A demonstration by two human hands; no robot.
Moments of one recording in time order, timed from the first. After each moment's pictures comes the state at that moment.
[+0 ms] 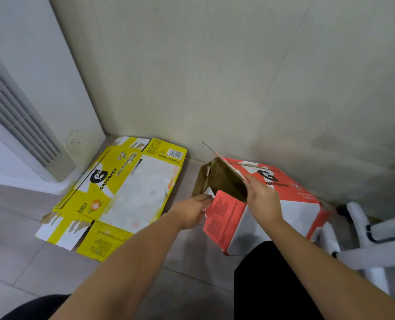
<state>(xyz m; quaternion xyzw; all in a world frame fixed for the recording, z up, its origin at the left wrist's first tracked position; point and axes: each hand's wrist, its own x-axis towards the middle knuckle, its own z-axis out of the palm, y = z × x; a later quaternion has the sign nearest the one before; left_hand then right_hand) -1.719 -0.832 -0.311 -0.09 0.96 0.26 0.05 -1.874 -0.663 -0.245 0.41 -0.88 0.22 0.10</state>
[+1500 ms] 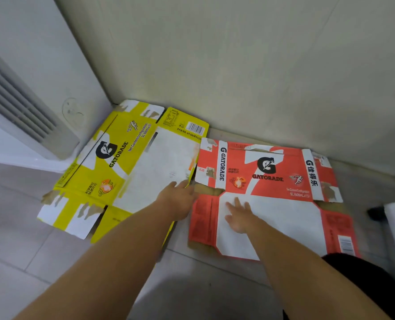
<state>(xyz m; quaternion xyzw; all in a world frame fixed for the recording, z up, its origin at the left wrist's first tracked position) -1.677 -0.899 -0.423 -0.11 0.97 -0.03 0.24 -1.839 -0.722 -0.519 0.35 -0.84 -0.10 -0.40</state>
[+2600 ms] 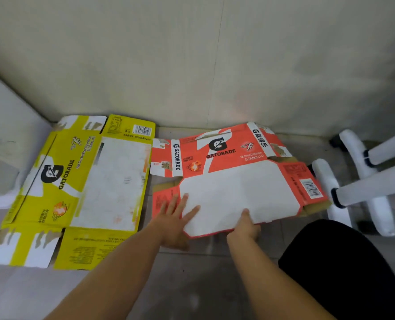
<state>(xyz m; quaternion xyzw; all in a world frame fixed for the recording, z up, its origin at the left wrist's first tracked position) -1.695 -0.792 -0.448 0.00 0.95 0.06 0.30 -1.795 -0.613 -0.403 -0.49 -0.54 0.67 -0.12</state>
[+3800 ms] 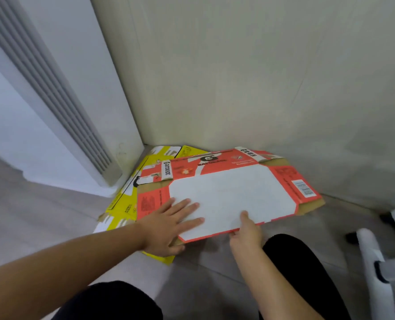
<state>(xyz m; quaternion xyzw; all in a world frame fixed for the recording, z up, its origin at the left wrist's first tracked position) -1.544 -0.878 -0.215 0.02 0.99 -0.01 0.12 -1.717 -0.713 -0.234 -0.28 -0.50 0.76 -0.31</state>
